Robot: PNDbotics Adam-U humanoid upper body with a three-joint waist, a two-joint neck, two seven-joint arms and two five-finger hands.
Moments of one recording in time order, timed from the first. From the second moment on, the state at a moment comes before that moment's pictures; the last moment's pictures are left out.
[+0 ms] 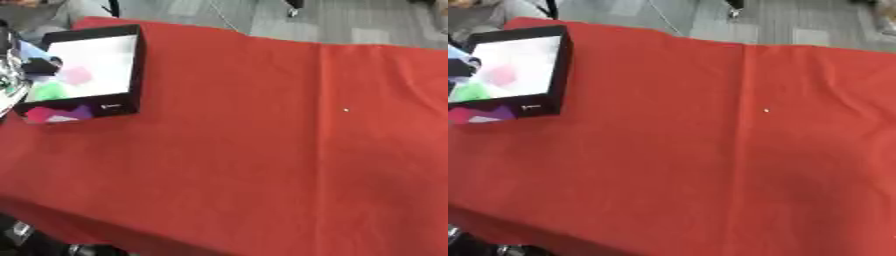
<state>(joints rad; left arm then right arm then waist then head) -0.14 1.02 0.04 -1.29 -0.10 0.82 0.28 -0.34 -0.09 -0.07 -1.74 0.05 -0.07 -0.40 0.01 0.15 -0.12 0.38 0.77</state>
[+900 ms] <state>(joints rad) -0.19 1.00 0.12 -1.97 -0.31 0.55 0.55 -0.31 -0.08 -0.08 -1.73 0.10 -0.08 -0.39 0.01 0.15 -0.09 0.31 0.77</state>
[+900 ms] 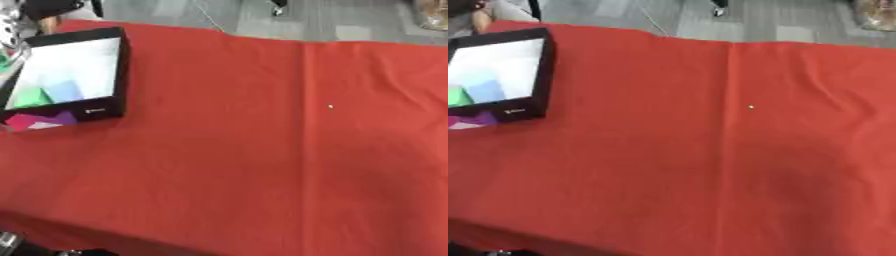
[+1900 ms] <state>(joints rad) -0.69 1.00 0.31 -1.99 -0.45 -0.11 0.83 -0.56 -0.58 -0.22 -1.97 0.17 -0.35 -0.70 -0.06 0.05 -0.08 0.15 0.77</state>
